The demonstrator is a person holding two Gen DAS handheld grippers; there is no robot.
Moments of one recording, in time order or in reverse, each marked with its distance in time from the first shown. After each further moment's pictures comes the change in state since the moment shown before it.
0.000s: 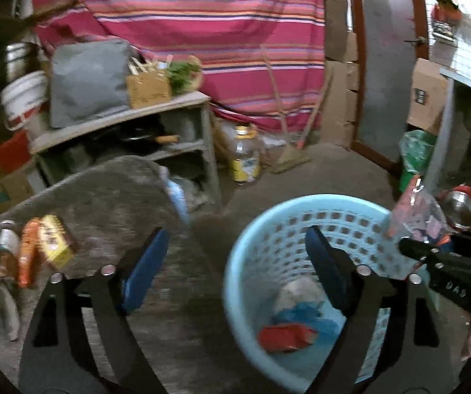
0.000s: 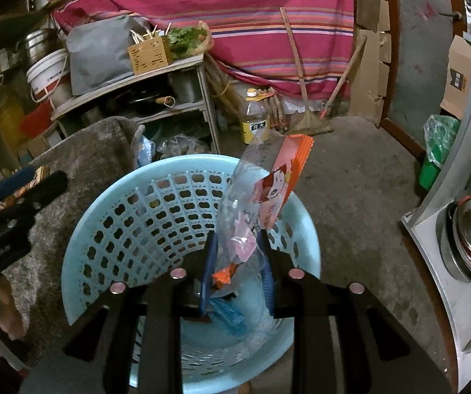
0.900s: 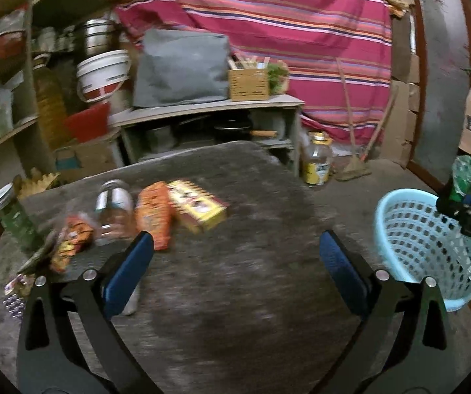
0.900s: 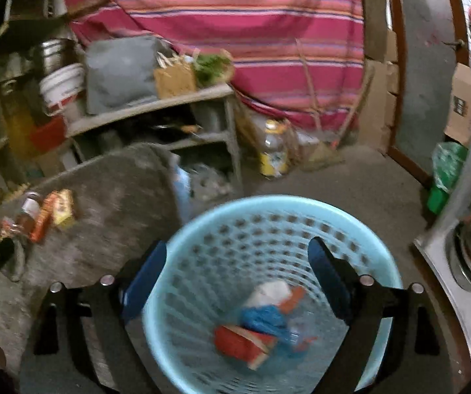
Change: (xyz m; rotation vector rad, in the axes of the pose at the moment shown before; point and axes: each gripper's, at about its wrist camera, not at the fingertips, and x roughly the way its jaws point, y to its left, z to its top) left arm -0.074 0.163 -0.047 -0.145 -0.011 0.213; right arm -0.018 0.107 0.012 -0.019 -0.149 0.006
